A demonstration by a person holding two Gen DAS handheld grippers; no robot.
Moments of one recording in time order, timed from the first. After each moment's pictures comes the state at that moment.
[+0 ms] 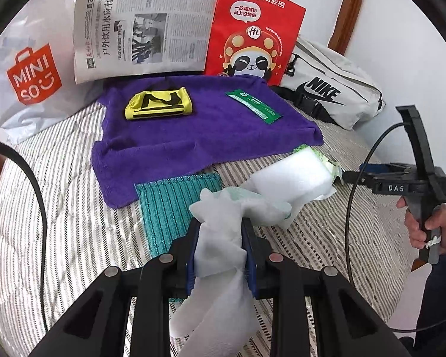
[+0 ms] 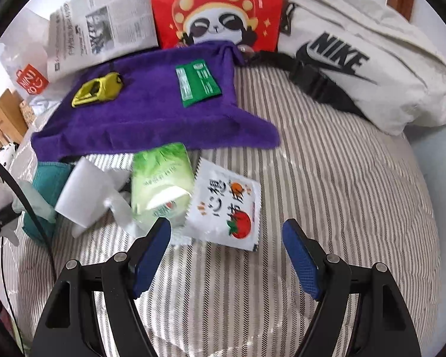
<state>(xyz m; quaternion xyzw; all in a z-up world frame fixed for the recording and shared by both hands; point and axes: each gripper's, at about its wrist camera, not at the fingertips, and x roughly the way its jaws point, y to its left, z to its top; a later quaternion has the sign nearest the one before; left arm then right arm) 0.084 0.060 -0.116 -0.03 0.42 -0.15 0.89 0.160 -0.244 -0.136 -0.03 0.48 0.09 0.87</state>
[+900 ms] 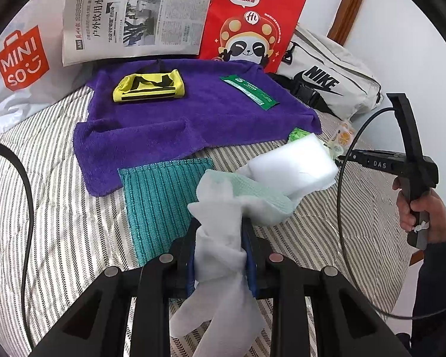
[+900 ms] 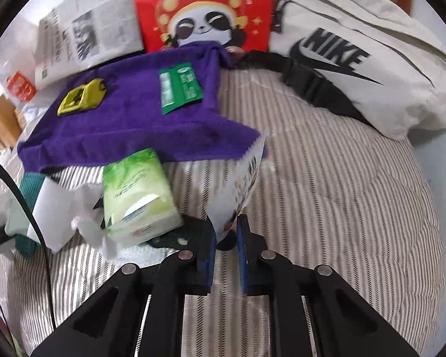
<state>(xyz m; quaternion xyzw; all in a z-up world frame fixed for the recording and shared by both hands) 0.090 0.053 -0.134 -0.04 0.45 -0.16 0.88 0.184 -0.257 -0.154 -0.03 0.47 0.09 0.88</state>
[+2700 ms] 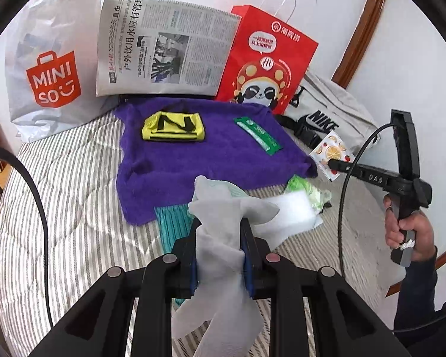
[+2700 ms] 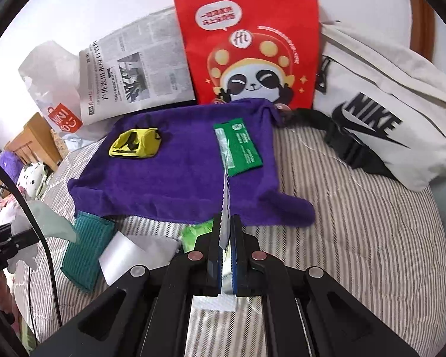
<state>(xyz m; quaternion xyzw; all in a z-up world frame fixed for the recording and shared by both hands) 0.087 0.096 -0.082 -0.09 0.40 -0.15 0.90 0.185 -0.225 -0.101 0.00 0.40 0.17 0.90</state>
